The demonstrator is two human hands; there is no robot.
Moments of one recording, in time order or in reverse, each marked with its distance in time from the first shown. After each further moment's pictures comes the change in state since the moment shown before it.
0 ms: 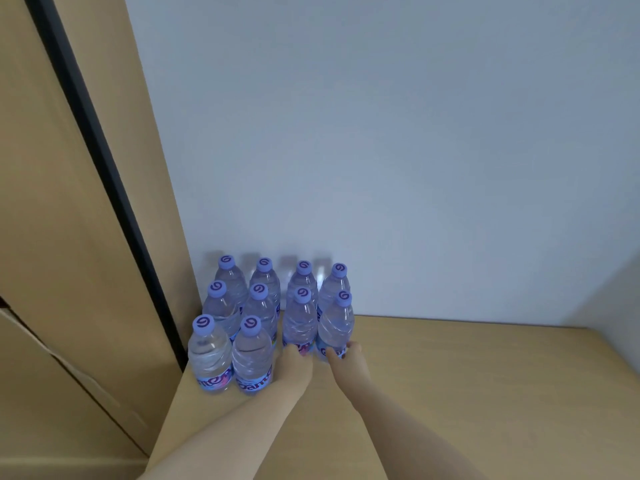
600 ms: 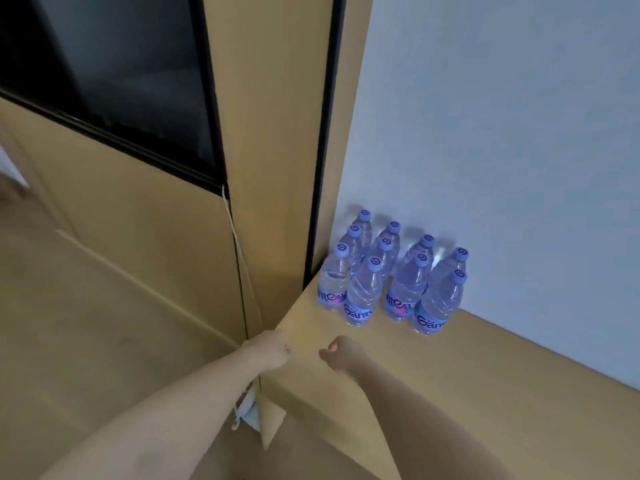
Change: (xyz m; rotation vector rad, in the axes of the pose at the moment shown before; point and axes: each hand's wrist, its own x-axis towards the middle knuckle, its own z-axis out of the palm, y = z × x) left_hand -0.144 -0.144 -0.137 0.416 -0.117 -0.176; right_hand -0.128 -0.013 0.100 -0.758 -0.587 -0.240
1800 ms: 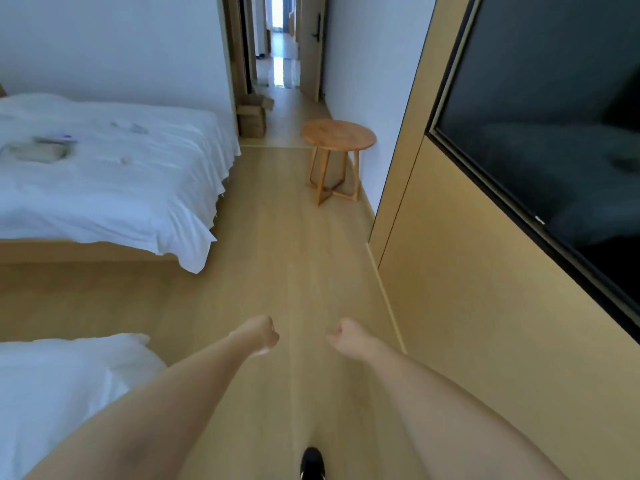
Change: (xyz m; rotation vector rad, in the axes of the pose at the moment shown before) left_hand -0.107 -0.753 -0.301 -0.475 0.432 -0.904; right_hand 0.163 -0.763 0.452 -0.731 -0.462 -0.771
